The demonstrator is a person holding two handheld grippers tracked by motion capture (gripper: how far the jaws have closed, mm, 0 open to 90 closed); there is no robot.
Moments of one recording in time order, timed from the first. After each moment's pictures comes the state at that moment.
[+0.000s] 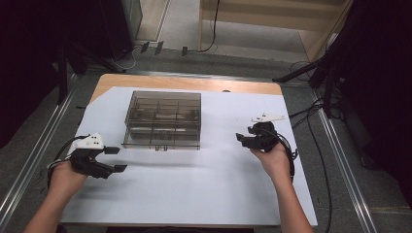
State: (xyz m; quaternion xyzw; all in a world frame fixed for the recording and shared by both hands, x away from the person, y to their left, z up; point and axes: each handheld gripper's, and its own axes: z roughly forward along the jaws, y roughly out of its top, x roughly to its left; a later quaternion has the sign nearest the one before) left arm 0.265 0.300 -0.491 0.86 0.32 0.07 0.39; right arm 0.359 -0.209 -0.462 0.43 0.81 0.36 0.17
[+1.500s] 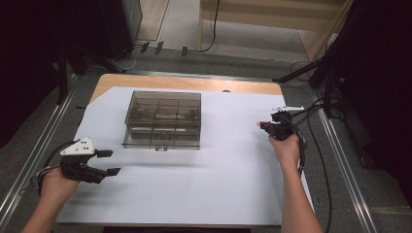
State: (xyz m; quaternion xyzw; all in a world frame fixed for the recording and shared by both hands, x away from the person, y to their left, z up) left arm 0.244 0.315 -0.488 0.85 0.33 0.09 0.41; right arm 0.417 -0.271 -0.484 0.54 0.75 0.33 0.15
